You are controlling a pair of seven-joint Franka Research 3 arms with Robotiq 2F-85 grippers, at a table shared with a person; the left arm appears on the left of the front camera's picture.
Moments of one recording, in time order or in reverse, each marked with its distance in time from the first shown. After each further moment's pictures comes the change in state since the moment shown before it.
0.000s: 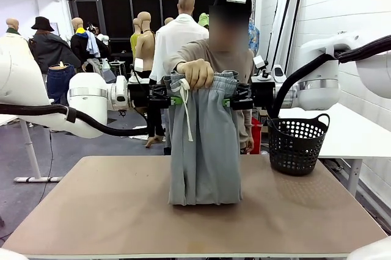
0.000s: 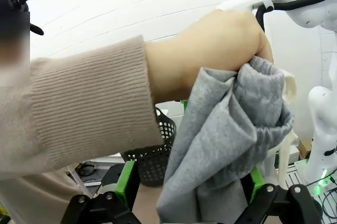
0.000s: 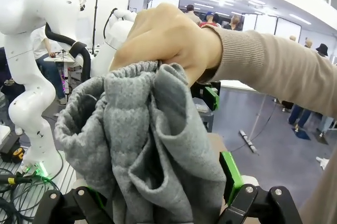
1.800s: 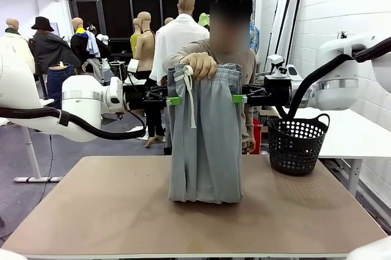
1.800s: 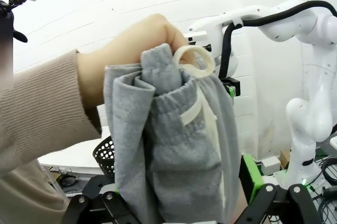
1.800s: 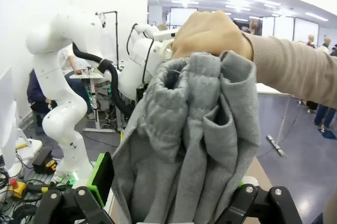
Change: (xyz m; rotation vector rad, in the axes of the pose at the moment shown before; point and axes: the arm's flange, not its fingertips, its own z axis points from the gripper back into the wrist) left arm 0.003 -0.022 0.010 -0.086 -0.064 0.036; right arm 0.003 0.005 0.042 0.106 -0.062 -0.113
